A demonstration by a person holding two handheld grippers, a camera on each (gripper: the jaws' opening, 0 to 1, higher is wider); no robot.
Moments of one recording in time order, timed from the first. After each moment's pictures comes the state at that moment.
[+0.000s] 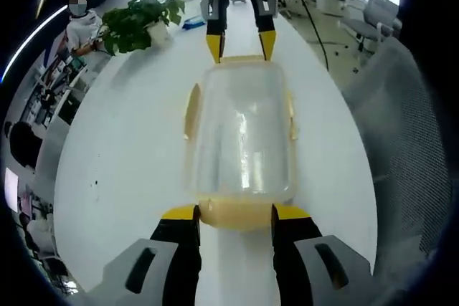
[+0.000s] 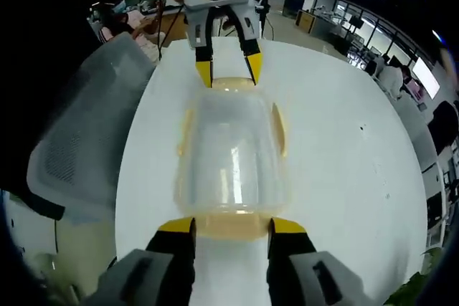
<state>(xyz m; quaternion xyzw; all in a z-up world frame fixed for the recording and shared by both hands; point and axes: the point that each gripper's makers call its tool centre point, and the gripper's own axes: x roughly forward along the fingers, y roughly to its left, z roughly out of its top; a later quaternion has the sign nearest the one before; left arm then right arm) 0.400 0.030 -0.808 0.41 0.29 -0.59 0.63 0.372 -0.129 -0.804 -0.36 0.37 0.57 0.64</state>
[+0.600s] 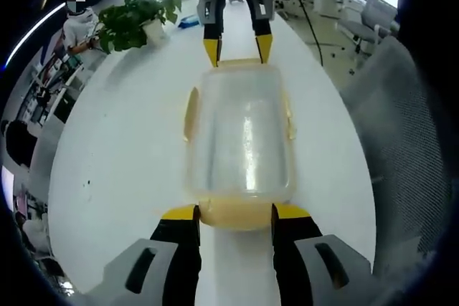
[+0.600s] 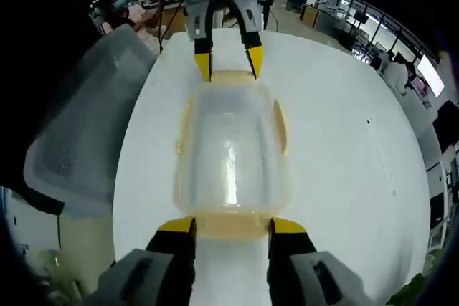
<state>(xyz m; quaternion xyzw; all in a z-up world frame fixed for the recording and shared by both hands) 0.396 0.028 -0.815 0.40 0.30 -0.60 0.63 0.371 -0.133 -0.820 -0.37 0.38 0.57 0.63</state>
